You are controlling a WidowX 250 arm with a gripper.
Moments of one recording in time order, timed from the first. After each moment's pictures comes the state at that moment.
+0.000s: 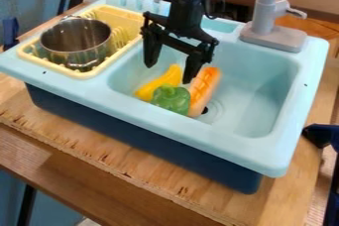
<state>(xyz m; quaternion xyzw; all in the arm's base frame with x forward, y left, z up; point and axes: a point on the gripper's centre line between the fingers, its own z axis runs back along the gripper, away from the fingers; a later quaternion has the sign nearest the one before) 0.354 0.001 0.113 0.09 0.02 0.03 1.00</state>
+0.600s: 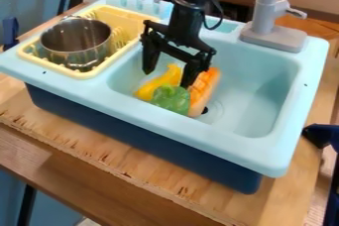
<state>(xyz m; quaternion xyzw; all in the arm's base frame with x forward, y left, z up) 0.355 0.006 0.100 0.11 0.05 0.03 0.99</state>
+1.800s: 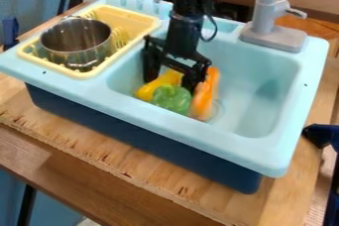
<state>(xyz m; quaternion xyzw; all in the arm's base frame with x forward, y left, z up) 0.357 0.010 0.076 0.07 0.08 0.00 0.99</state>
